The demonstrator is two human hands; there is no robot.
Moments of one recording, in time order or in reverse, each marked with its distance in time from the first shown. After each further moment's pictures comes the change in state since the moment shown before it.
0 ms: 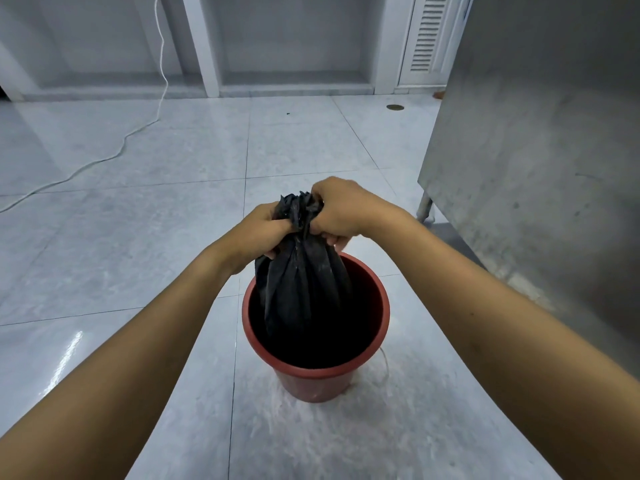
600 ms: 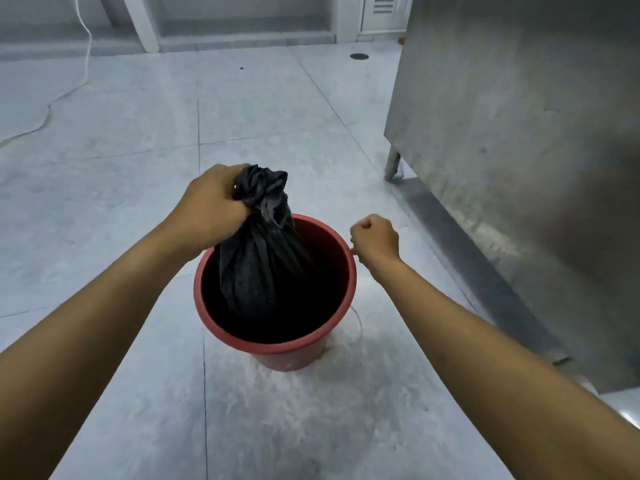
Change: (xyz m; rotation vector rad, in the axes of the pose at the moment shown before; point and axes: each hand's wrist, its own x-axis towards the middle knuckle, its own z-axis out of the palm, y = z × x) left_hand 0.000 -0.006 0.021 0.288 0.117 0.168; right_hand -0.018 0.154 0.077 0.516 0.499 0.521
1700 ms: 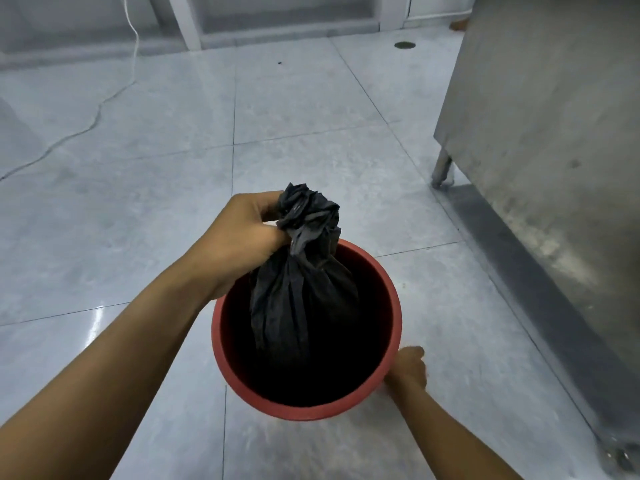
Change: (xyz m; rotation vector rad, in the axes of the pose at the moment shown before) left_hand 0.022 -0.008 0.013 -0.387 -0.084 -0.102; right_hand -0.013 0.144 0.079 -0.202 -0.088 0.566
